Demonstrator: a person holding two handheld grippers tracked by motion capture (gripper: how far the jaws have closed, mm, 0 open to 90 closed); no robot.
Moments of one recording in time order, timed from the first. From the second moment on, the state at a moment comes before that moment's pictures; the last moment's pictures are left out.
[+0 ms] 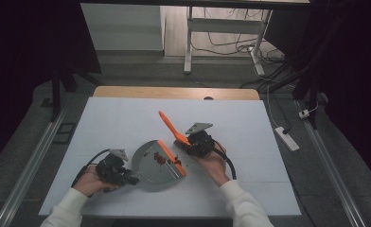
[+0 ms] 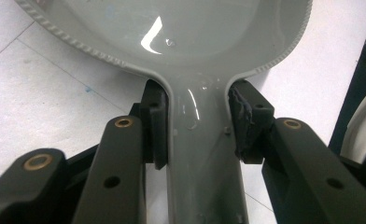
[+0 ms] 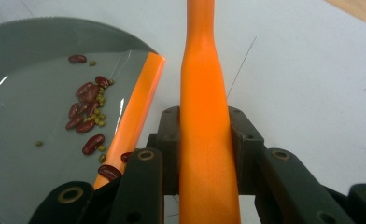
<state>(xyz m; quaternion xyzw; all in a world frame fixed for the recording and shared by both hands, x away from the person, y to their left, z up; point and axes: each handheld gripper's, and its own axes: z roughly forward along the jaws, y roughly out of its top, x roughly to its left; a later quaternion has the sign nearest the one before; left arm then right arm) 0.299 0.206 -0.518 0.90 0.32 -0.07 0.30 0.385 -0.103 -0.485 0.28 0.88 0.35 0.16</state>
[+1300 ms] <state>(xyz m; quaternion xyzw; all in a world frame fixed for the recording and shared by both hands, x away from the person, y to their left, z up) 0.298 0.206 -0.518 0.90 0.32 -0.07 0.30 0.350 -0.069 -0.477 0.24 0.85 0.45 0.09</state>
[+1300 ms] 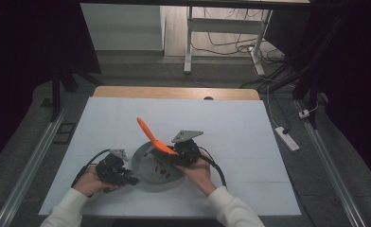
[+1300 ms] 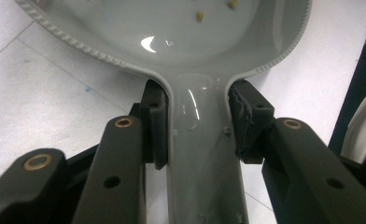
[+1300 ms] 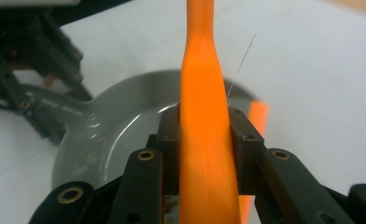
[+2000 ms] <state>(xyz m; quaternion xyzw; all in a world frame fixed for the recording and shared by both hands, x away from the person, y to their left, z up) 0.298 0.206 -0.518 0.90 0.32 -0.07 0.30 0.369 -0.118 -0.474 0.30 0.84 0.42 0.16</state>
